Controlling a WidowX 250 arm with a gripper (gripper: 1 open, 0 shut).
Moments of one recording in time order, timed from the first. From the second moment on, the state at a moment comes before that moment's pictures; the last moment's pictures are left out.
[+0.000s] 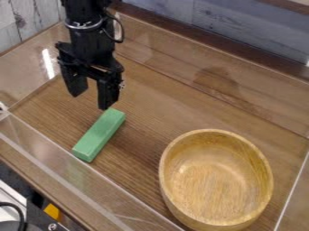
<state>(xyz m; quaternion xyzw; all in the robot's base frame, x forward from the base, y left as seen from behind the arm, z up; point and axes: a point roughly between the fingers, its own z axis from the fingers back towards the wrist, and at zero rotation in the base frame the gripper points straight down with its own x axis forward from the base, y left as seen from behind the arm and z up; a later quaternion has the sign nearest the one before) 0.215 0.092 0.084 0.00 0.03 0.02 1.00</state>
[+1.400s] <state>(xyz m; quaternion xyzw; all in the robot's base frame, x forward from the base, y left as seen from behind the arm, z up) 0.211 0.092 0.043 -0.02 0.04 0.02 1.00</state>
